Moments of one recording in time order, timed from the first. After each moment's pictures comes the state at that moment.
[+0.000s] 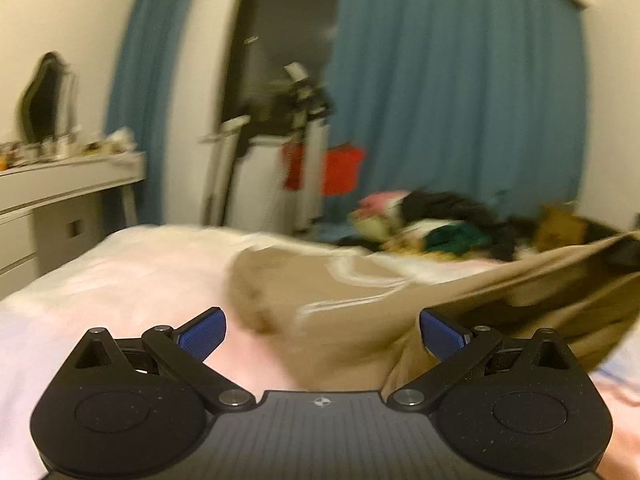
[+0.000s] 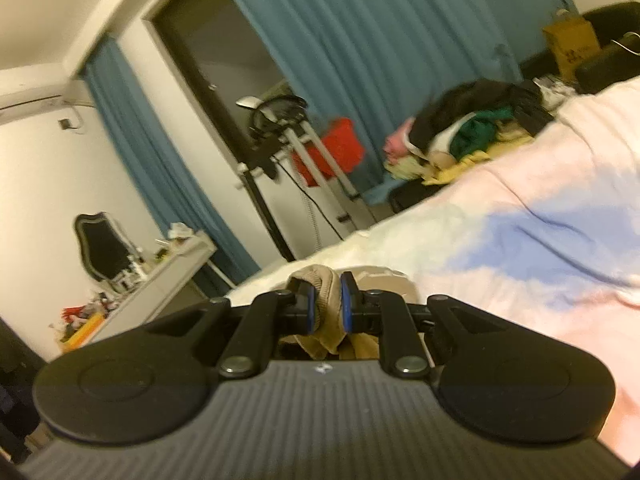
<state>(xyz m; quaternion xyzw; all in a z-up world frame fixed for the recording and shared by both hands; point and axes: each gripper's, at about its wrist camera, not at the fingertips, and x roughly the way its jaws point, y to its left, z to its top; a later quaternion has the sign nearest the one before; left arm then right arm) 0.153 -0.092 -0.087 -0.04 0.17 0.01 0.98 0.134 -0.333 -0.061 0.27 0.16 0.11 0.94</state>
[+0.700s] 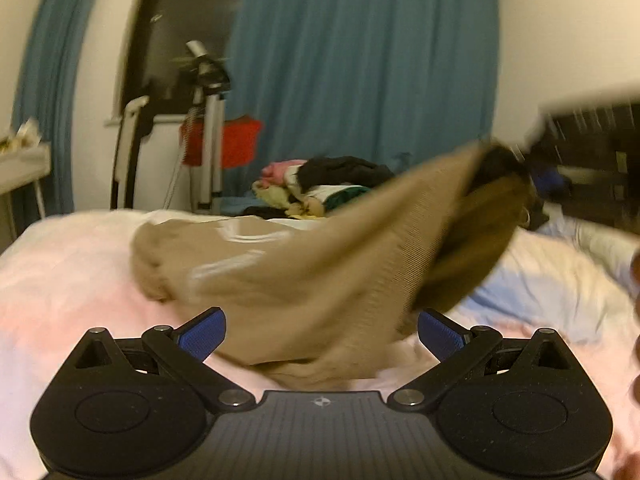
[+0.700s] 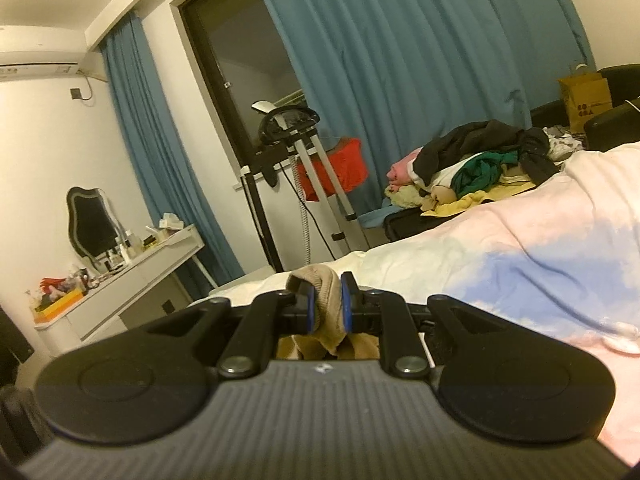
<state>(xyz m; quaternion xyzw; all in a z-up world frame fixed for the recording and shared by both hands) 0.147 -0.107 -0.090 0.00 0.18 -0.16 0.97 0.120 -0.314 -0.043 0.20 0.13 0.11 0.96</state>
